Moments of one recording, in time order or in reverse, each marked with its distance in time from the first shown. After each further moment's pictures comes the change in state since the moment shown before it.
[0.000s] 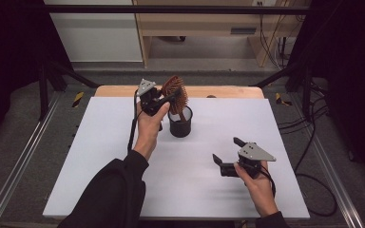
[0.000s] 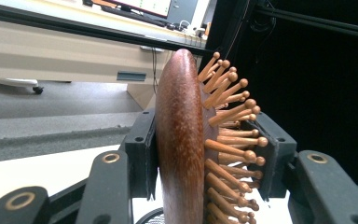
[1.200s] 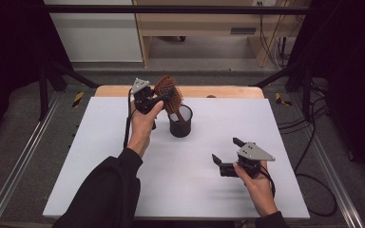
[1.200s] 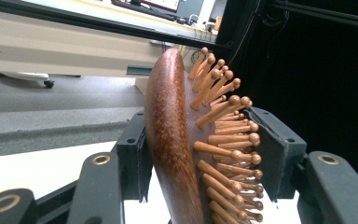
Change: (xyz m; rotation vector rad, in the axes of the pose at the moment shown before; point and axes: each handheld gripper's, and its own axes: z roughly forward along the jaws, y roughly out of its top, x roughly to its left) left arm 0.024 0.000 -0.002 0.026 0.031 0.001; right arm 0.000 0.000 0.002 0.008 0.004 0.000
